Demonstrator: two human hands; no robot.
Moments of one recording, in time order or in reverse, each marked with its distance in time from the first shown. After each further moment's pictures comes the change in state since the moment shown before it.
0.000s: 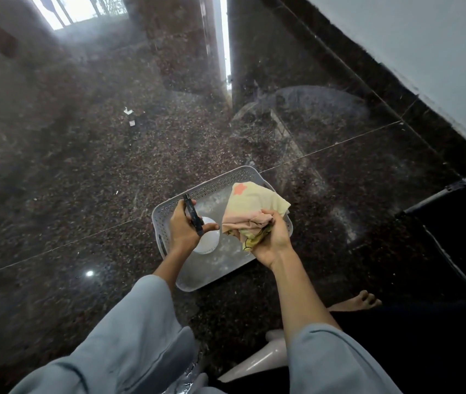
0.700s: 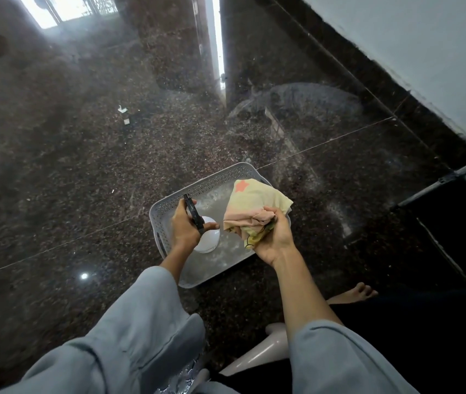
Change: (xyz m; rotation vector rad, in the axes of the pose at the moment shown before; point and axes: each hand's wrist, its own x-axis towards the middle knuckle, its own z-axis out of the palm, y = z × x) left_hand 0.000 -0.007 0.007 0.035 -0.034 -0.061; right_hand -0.009 0.001 -0.004 -0.001 0.004 -0.062
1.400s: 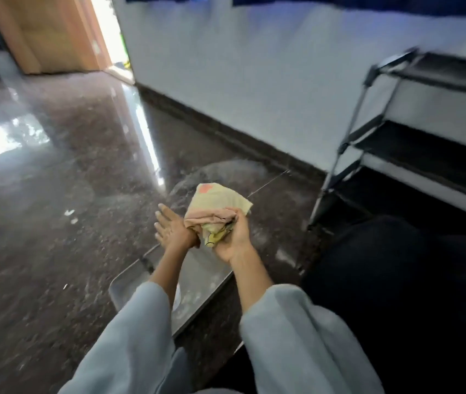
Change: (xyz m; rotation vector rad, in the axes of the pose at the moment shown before) left_hand -0.069 0.174 0.009 0.386 -0.095 0.102; right_hand -0.119 -0.030 0.066 0.189 -0.069 -0.372
